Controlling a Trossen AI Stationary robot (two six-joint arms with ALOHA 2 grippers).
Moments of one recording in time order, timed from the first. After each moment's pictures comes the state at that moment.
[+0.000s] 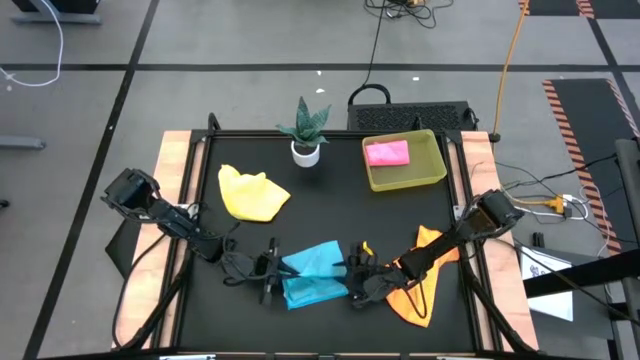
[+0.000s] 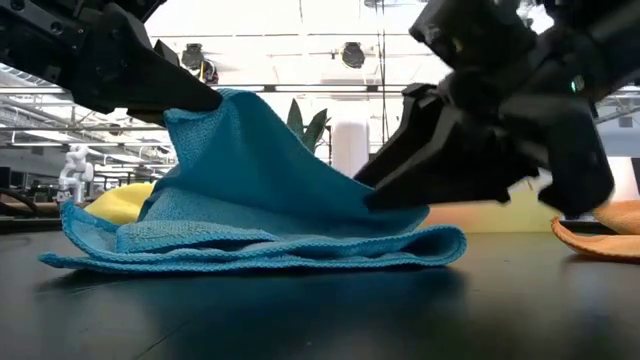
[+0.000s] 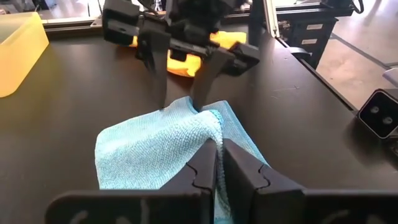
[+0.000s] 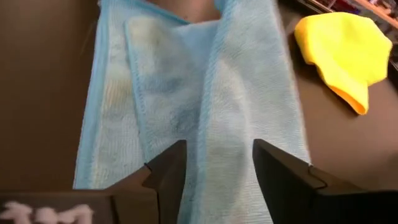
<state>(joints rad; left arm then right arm) -0.55 1.58 0.52 0.70 -0.37 -0.13 0.53 1.89 0.81 0.43 0.60 -0.05</state>
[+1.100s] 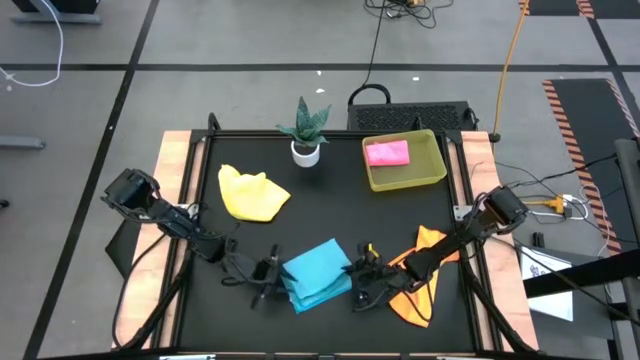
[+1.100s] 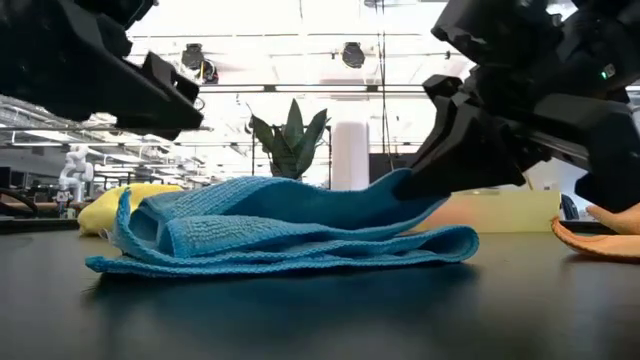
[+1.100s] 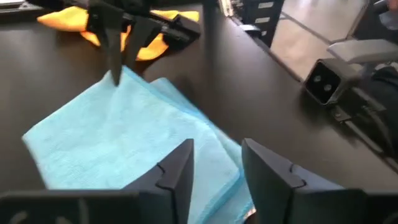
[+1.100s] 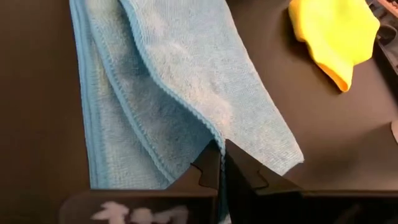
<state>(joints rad) -0.55 1.58 0.52 0.65 -0.19 -0.11 0.57 1.82 0.81 0.22 0.65 0.01</state>
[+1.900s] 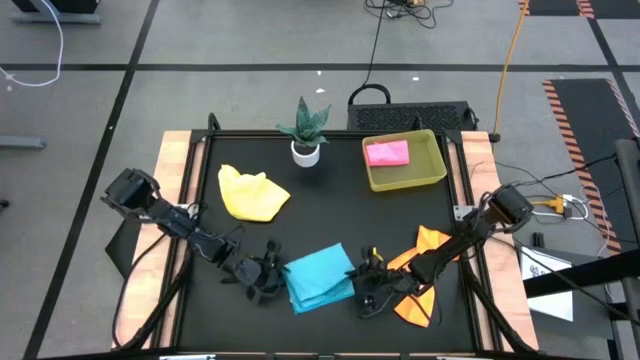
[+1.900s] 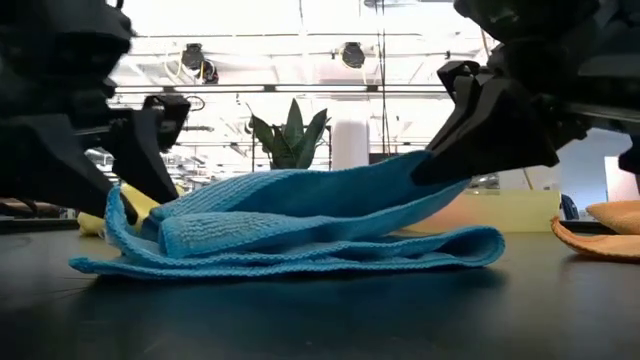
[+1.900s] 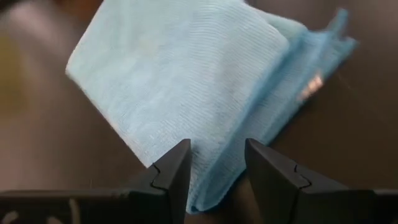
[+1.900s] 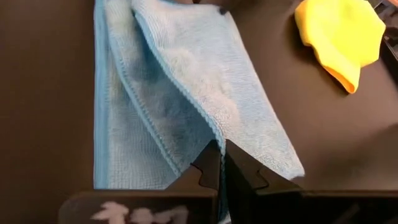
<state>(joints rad) -0.55 1.58 0.52 0.37 -0.27 0.17 0.62 1.78 0.81 0.18 0.65 0.07</state>
